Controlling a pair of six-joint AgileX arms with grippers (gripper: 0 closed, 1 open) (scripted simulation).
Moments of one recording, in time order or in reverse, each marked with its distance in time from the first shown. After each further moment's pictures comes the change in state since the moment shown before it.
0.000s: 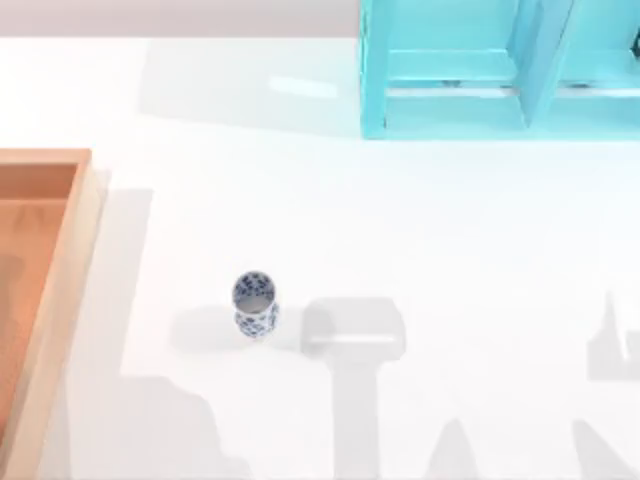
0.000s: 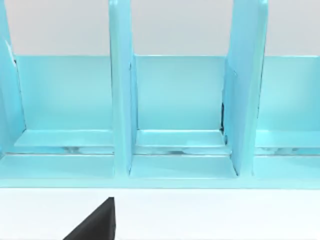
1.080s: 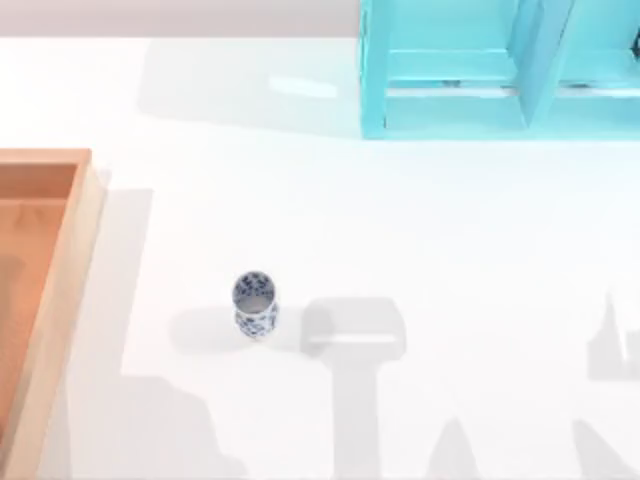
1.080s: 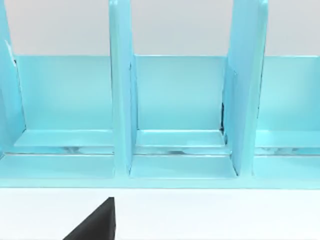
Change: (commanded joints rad) left arm 0.000 0.000 0.000 0.000 0.000 0.000; right arm 0.000 0.000 0.000 0.000 0.000 0.000
